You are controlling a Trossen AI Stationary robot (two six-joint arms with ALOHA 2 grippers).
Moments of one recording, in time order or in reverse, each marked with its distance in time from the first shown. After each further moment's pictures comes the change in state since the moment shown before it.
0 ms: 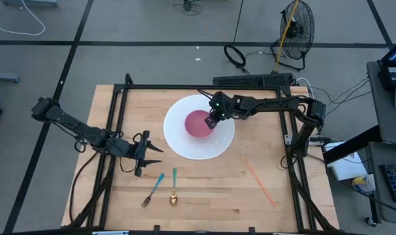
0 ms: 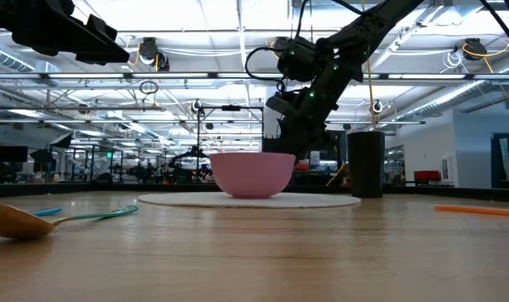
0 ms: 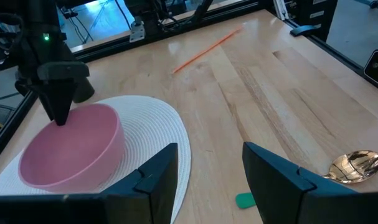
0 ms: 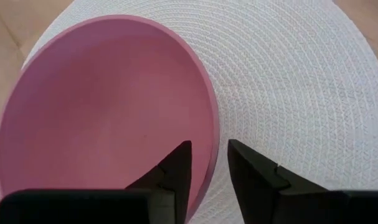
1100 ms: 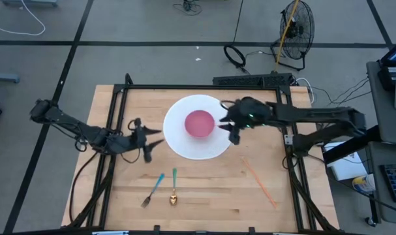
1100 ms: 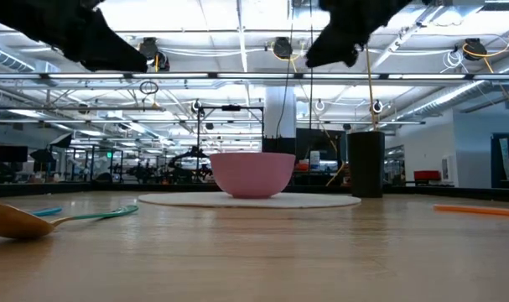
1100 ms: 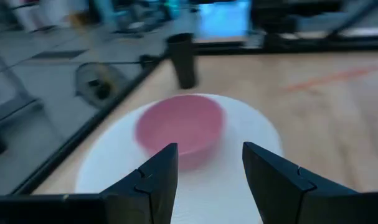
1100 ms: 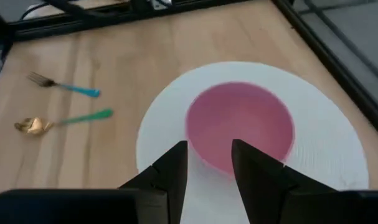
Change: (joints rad) left arm 0.065 0.000 0.000 0.041 -0.398 -0.211; right arm 0.249 -0.537 -0.118 -0.097 0.019 -0.303
